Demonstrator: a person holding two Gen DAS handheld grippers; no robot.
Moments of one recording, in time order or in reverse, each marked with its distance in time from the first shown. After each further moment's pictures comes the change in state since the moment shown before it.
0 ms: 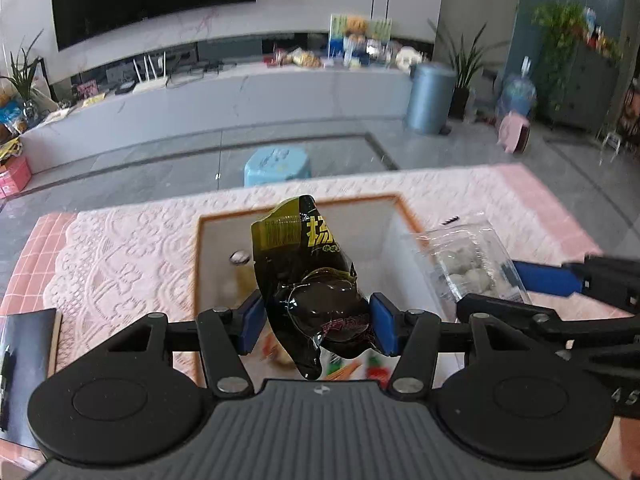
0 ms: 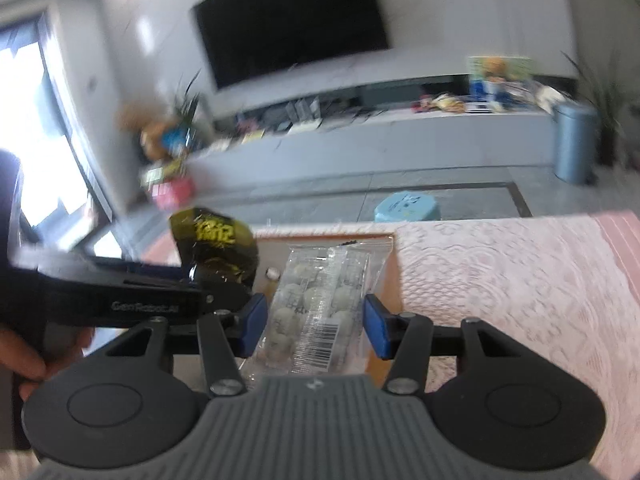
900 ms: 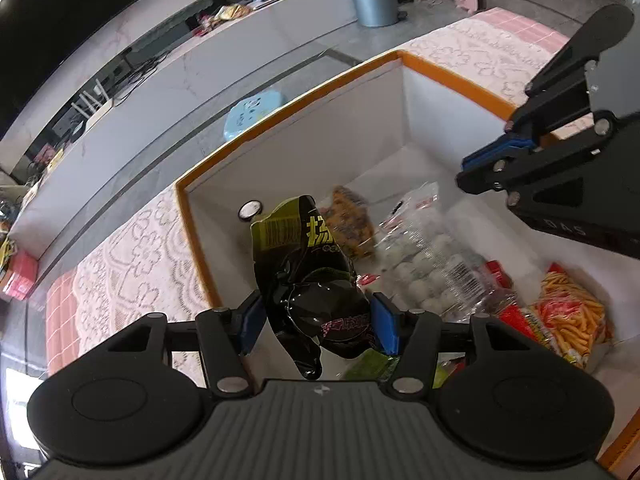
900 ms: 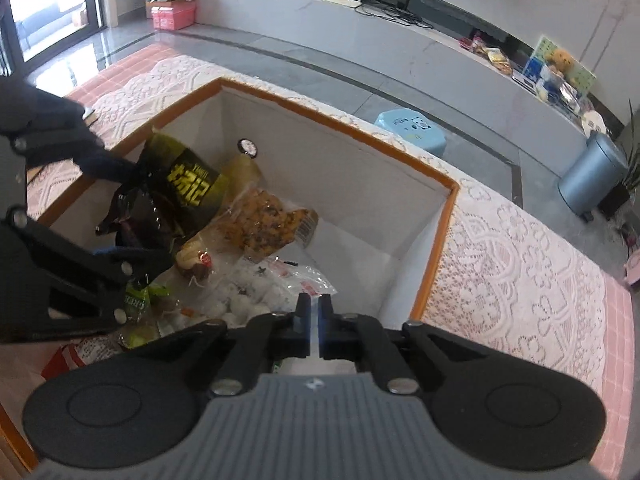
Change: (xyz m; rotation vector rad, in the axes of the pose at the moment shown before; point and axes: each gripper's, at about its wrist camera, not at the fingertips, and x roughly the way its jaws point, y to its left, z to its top) left arm 0.062 0.007 -0.030 0.435 0.169 0.059; right arm 0.130 0.021 0.010 -0.359 0.373 -0.148
